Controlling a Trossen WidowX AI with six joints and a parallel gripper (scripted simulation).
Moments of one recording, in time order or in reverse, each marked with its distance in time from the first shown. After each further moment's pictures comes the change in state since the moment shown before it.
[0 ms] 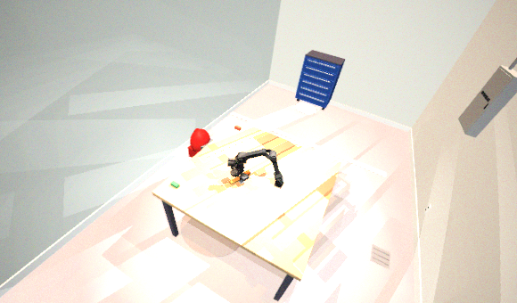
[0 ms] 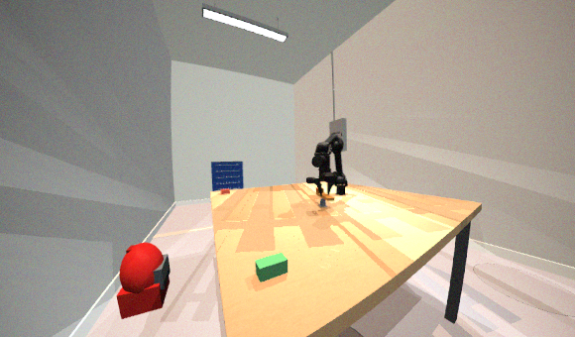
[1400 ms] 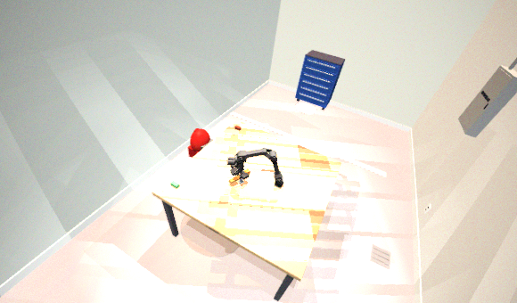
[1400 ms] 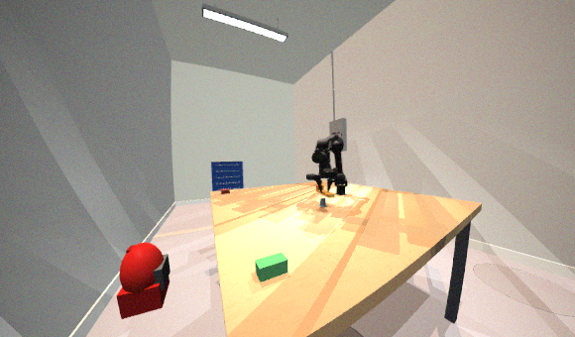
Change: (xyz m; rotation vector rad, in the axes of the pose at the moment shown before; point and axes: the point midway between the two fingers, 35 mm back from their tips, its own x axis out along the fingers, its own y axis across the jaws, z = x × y) arm -0.018 0.000 0.003 -0.003 -0.005 -0.003
